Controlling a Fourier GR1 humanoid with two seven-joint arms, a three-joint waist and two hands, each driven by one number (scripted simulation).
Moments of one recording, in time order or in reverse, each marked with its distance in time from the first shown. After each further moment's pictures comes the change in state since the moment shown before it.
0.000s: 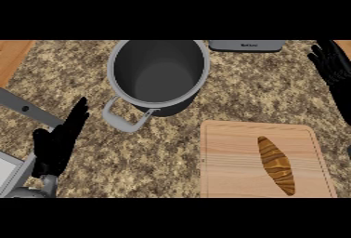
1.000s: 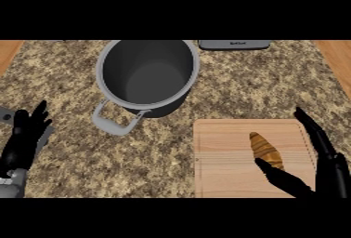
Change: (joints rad) left arm -0.009 0.102 0.141 0.144 -0.088 0.048 0.151; right arm 0.494 0.165 0.253 -0.344 0.780 -0.547 0.005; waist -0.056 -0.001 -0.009
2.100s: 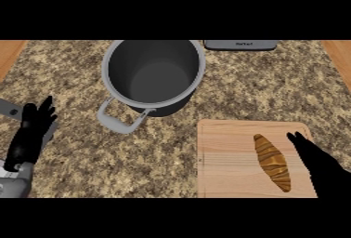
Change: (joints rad) left arm -0.039 -0.037 0.006 -0.004 -0.050 -0.014 0.043; right arm -0.070 -0.155 0.114 -0.377 0.074 0.827 0.915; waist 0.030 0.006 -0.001
